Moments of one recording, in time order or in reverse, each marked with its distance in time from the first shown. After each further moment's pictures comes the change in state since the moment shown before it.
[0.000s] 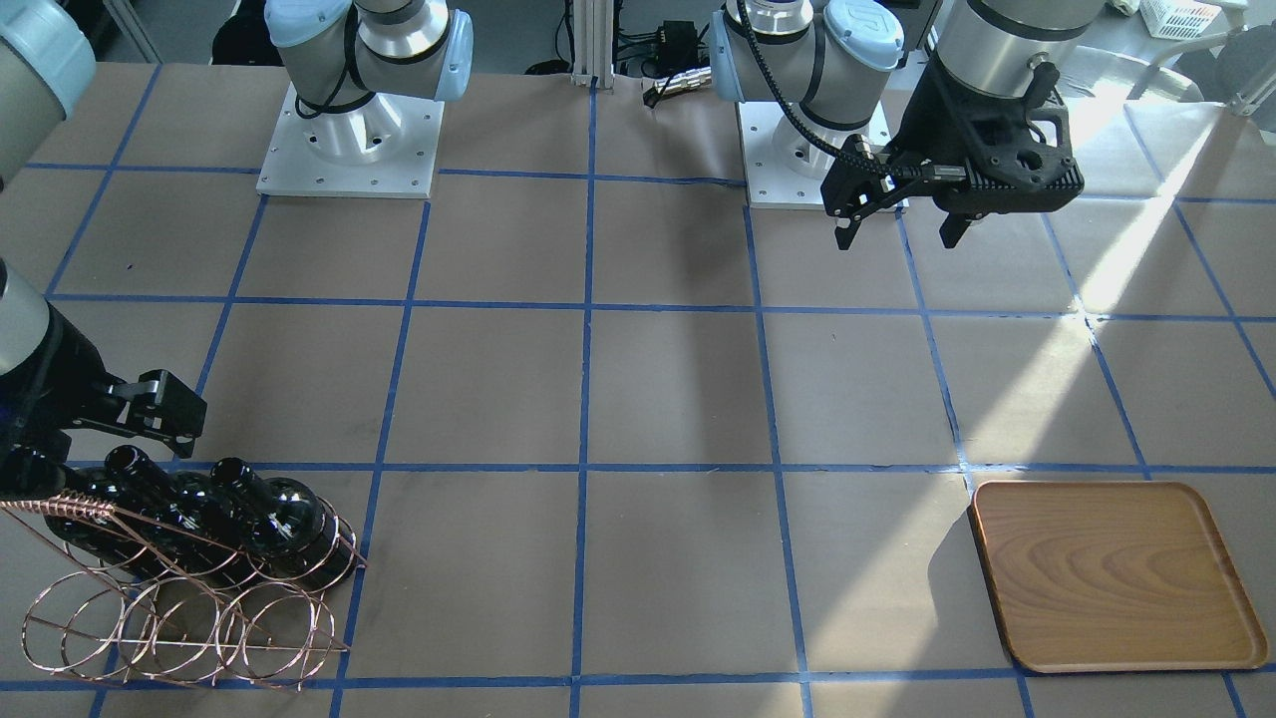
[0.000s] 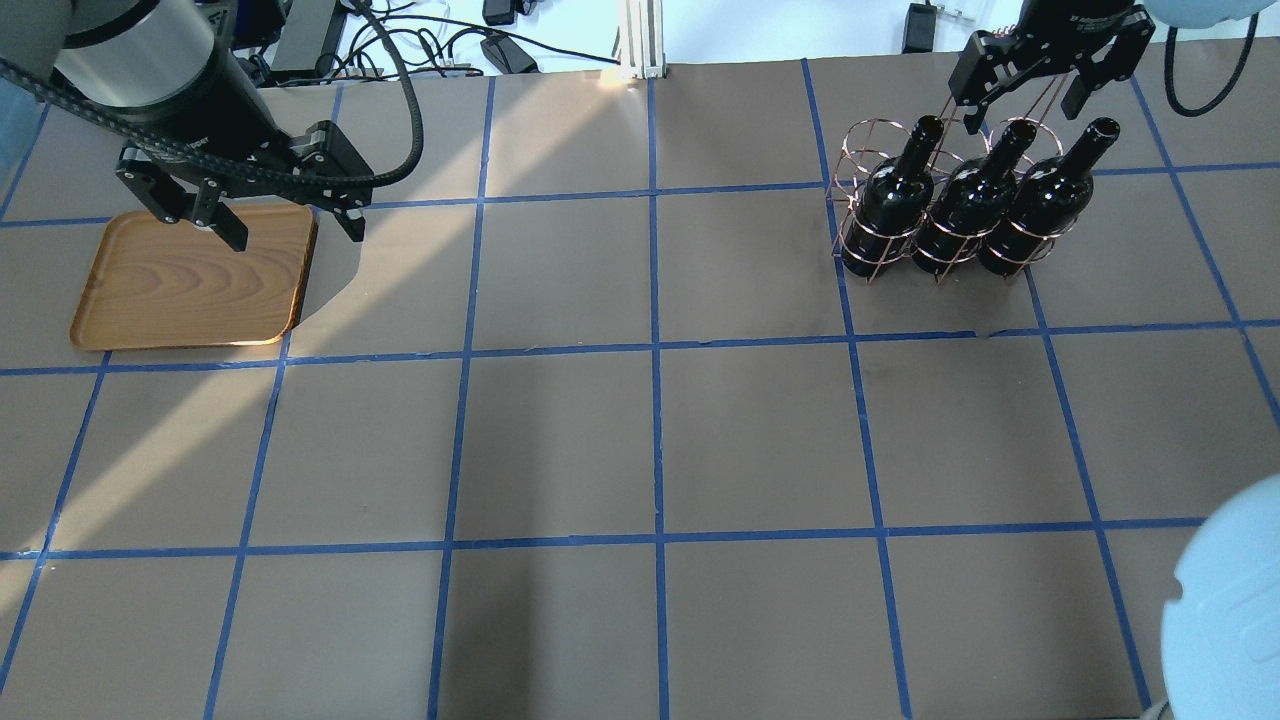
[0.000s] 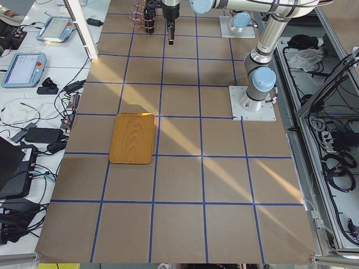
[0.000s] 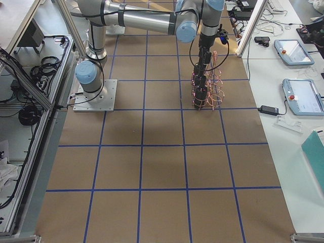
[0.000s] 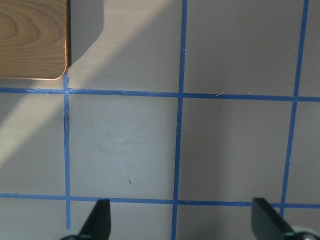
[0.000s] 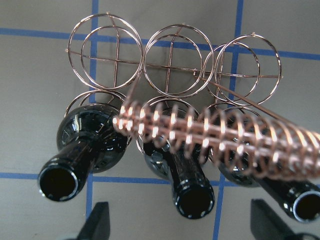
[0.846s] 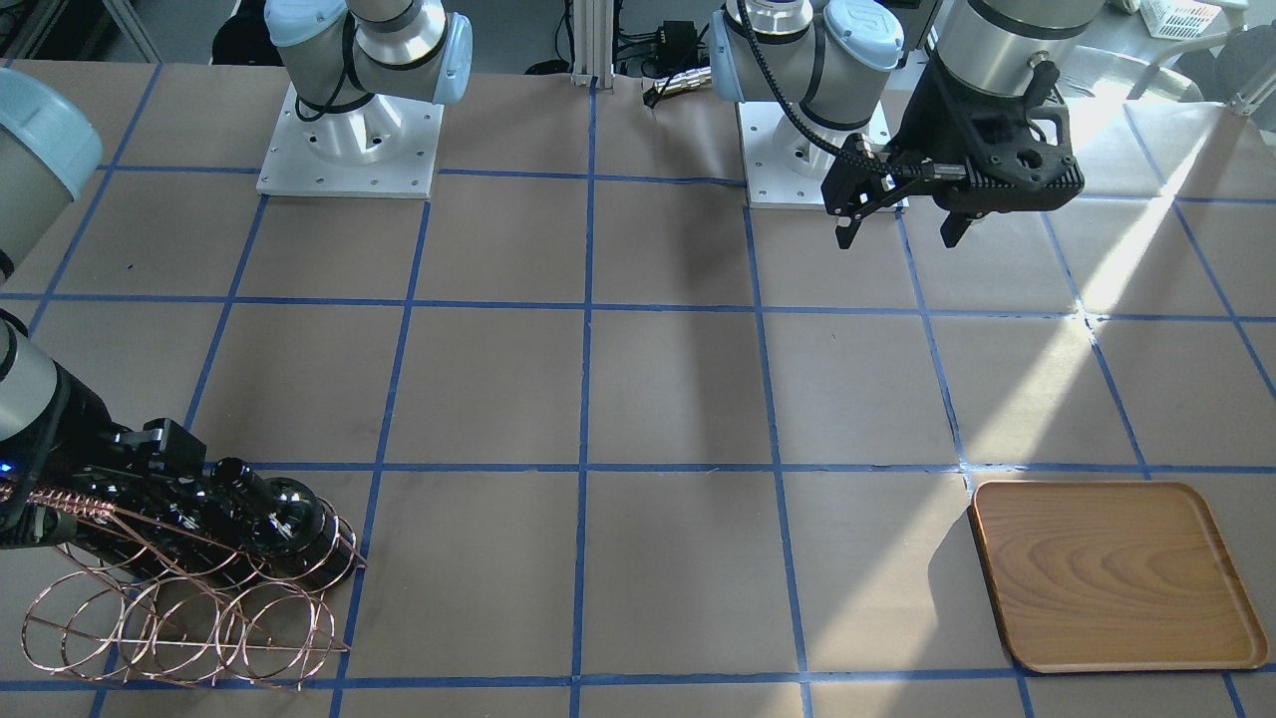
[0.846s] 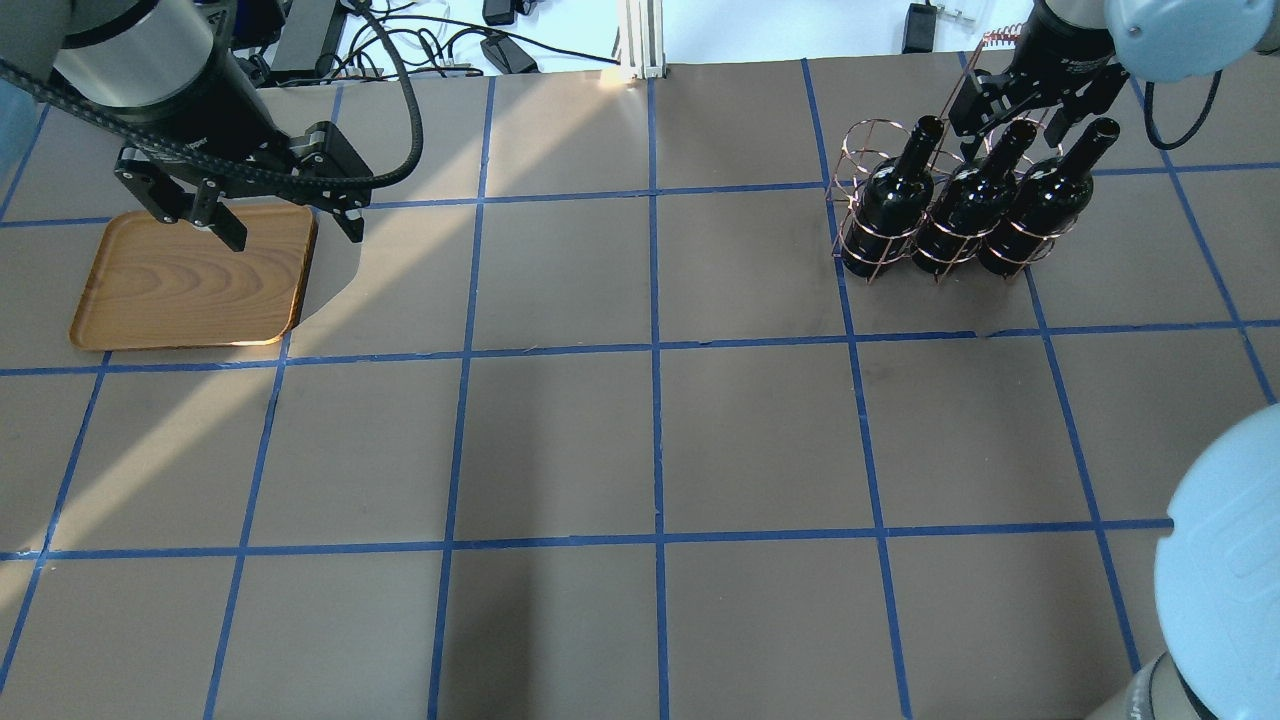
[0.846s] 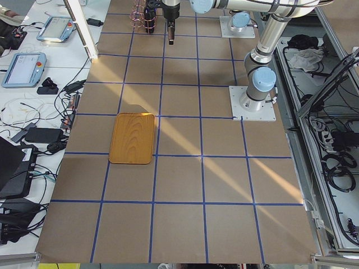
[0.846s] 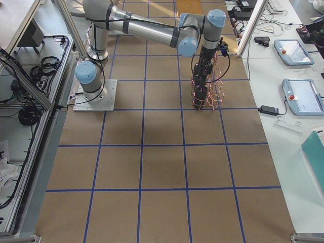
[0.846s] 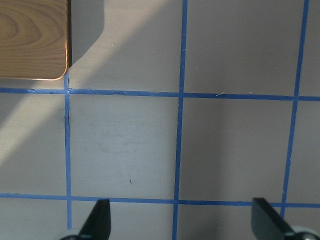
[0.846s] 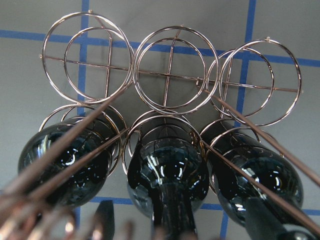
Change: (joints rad) left arm 0.000 0.001 0.000 -0.001 0.002 0.004; right arm -0.036 0.049 0.041 -0.090 0.043 -0.033
